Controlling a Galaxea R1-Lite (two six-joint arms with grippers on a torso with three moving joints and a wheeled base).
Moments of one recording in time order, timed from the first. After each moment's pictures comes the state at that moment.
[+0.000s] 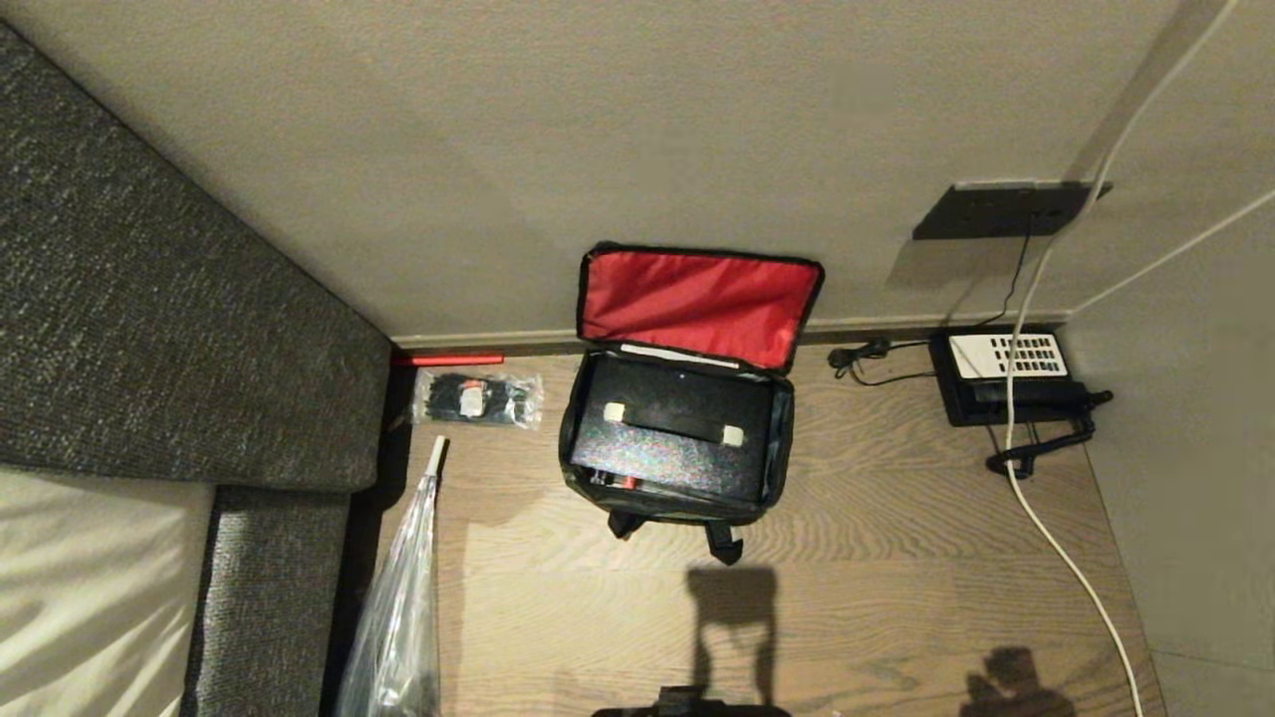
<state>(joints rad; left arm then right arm) 0.00 0.00 0.00 0.00 0.01 -0.01 0.13 0.29 -0.13 0.16 0.01 0.13</state>
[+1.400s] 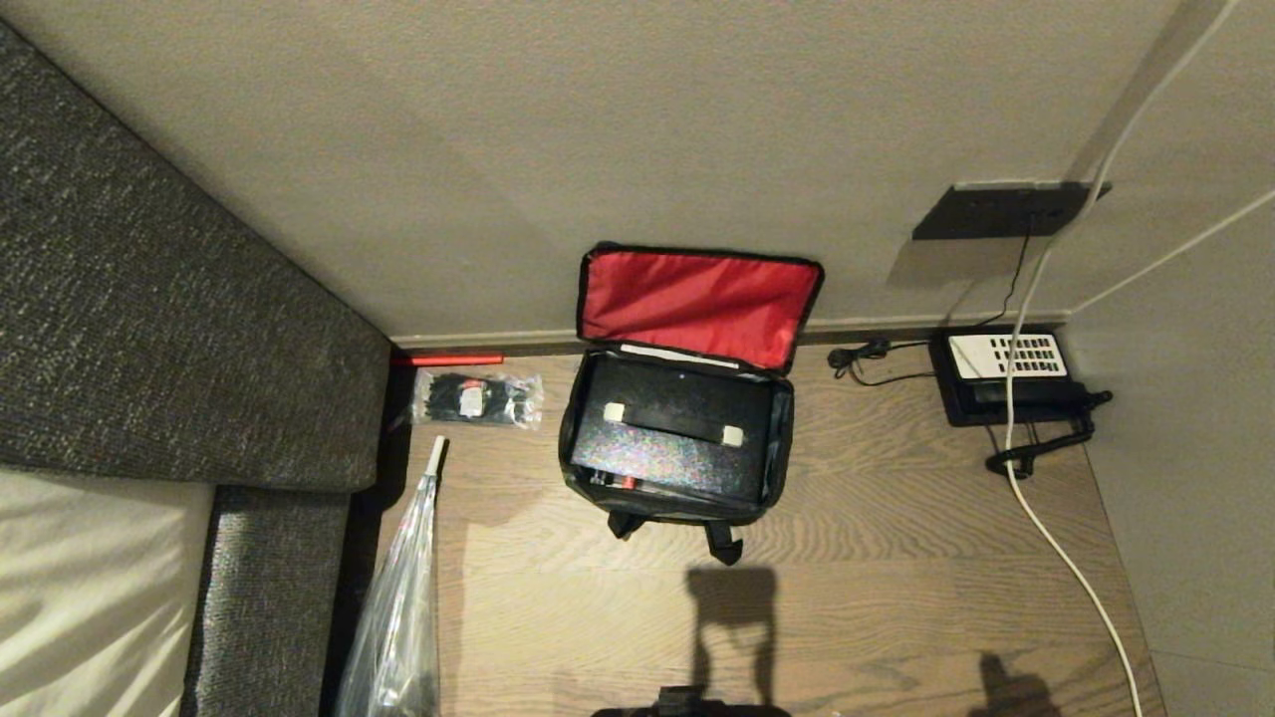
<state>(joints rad) 0.00 0.00 0.00 0.00 0.01 -0.01 0.01 0.01 0.00 -0.06 0.02 0.03</state>
